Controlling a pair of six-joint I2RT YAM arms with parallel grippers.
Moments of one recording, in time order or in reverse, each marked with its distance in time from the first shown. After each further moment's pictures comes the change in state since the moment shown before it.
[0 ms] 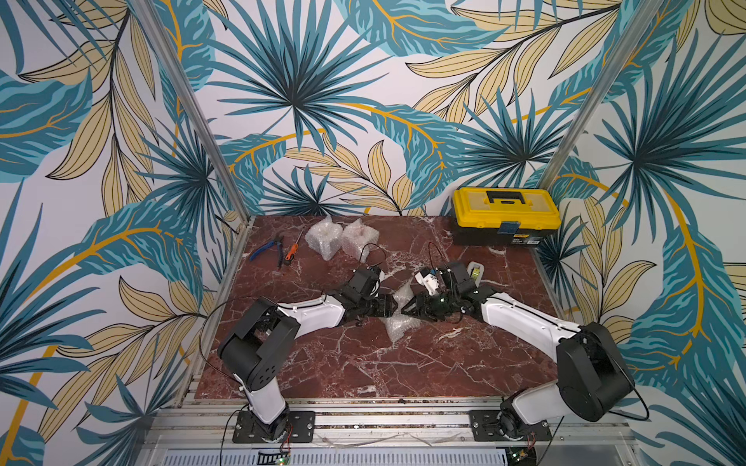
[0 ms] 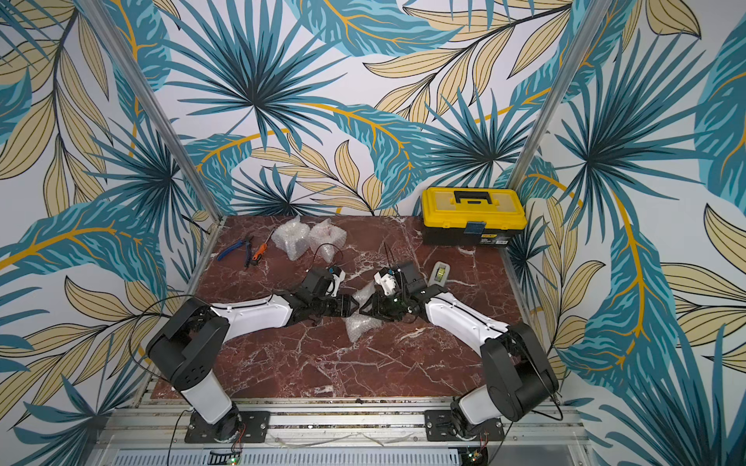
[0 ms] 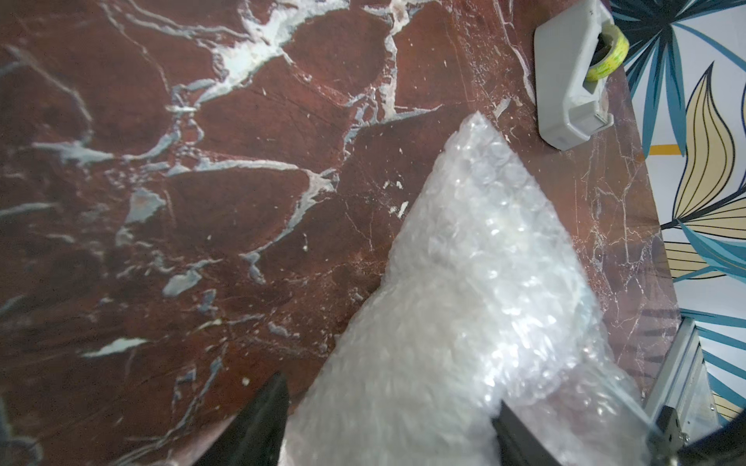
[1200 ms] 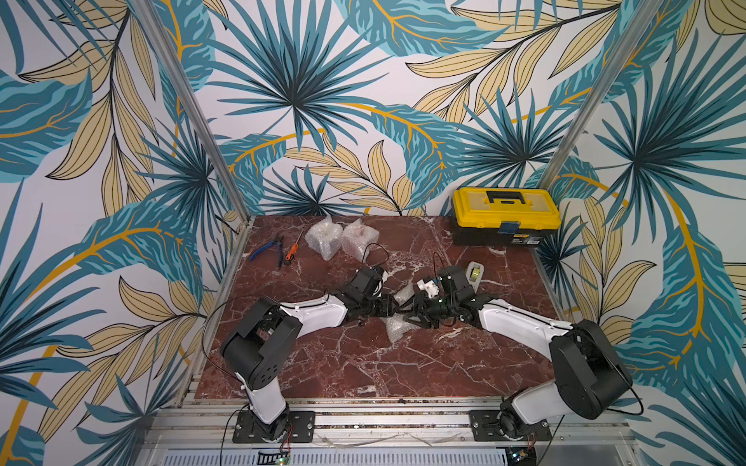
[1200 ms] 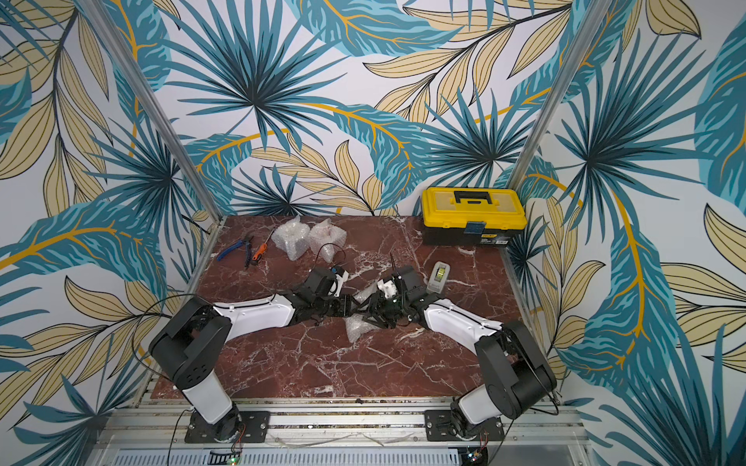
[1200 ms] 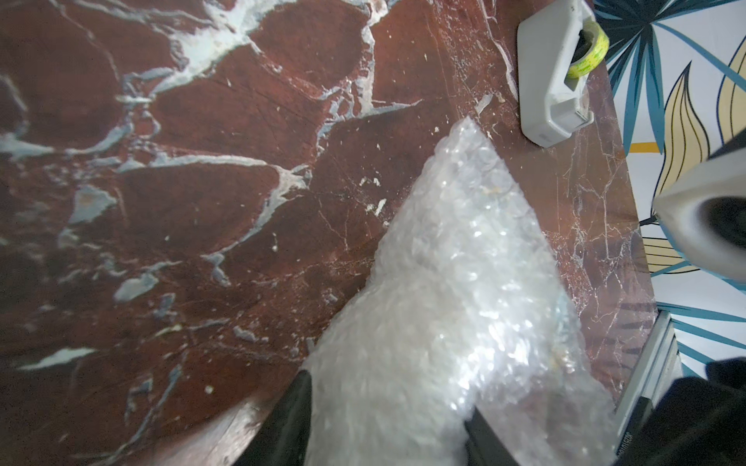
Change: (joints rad) left arm -0.014 0.014 0.019 0.003 0.021 -0.027; right arm 0.016 0.024 -0.098 0.217 -0.084 0.417
